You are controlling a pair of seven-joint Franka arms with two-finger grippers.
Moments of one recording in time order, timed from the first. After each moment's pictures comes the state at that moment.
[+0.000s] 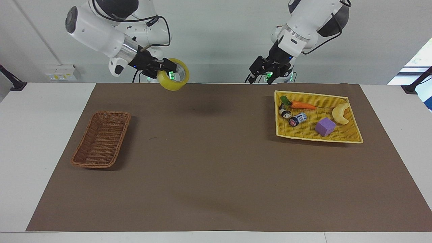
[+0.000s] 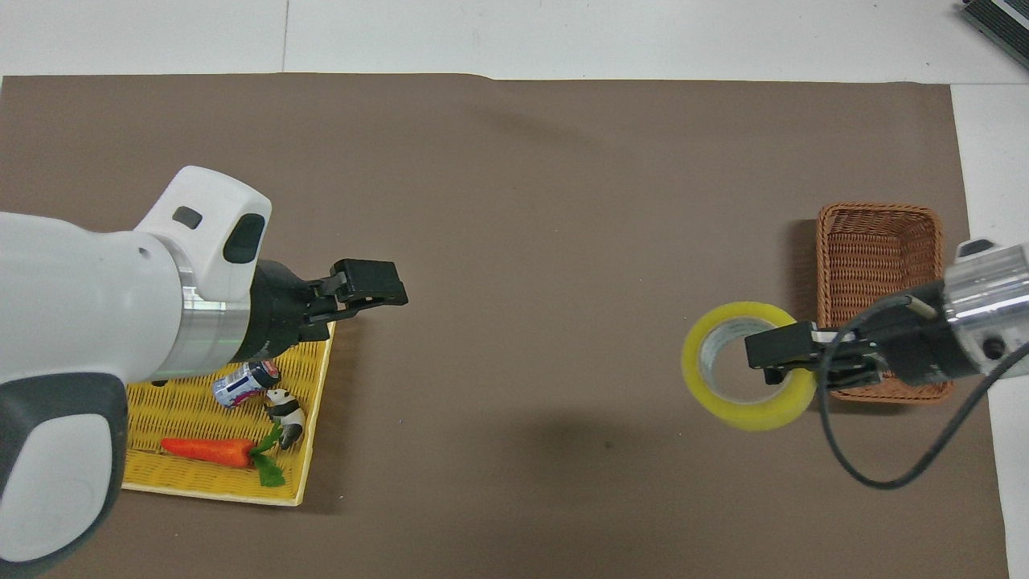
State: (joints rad) left arm -0.26 -0.16 -0.12 -1.84 -0.38 1.89 -0.55; right arm -0.03 -0.16 -0.03 -1.90 0.64 1.48 0.07
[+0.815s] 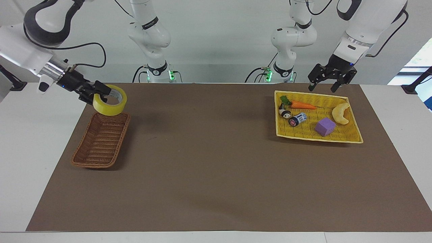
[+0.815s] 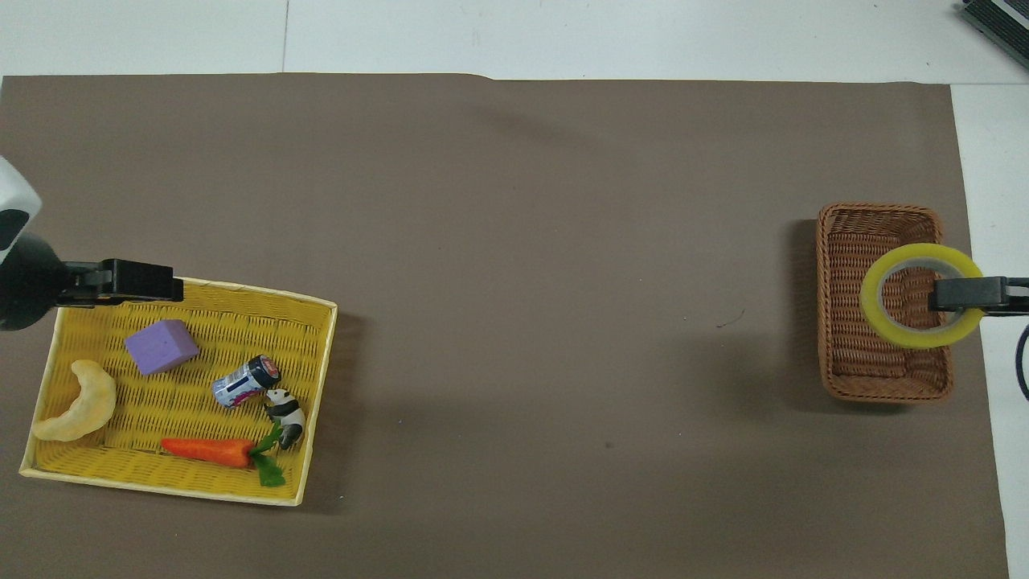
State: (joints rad) left arm 0.05 -0.16 -0.12 -1.78 -0.12 1.68 -0.02; right arm -0.38 0.06 -0.04 -1.84 0.62 1.68 -0.49
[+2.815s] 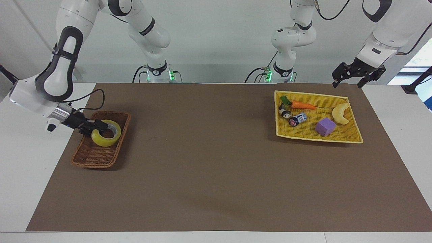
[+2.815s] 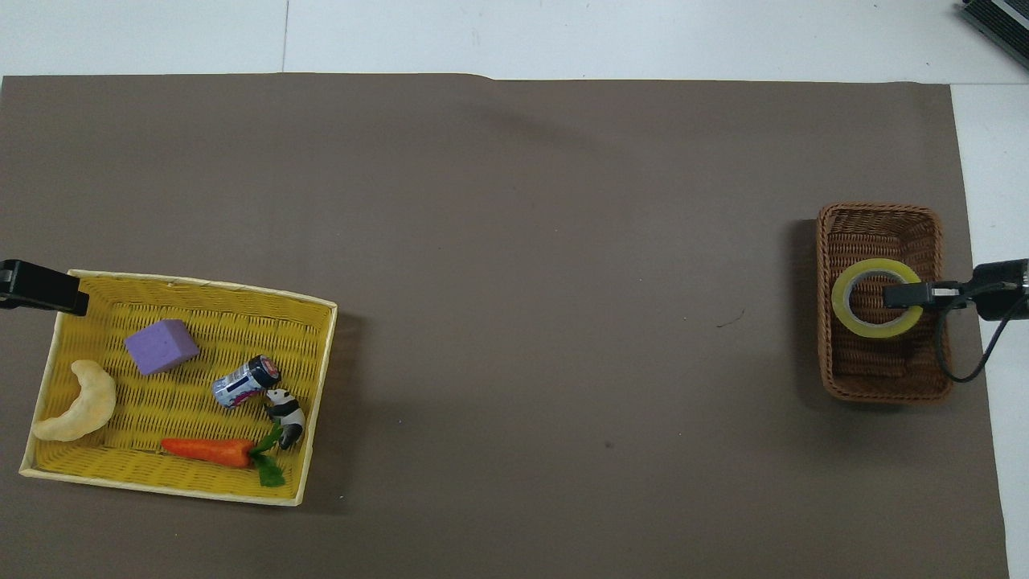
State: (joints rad) left arm 0.12 -0.04 -0.12 -1.59 -0.01 1.46 0.09; right arm -0.44 0.34 -0.04 -1.86 0.57 1.87 -0.72
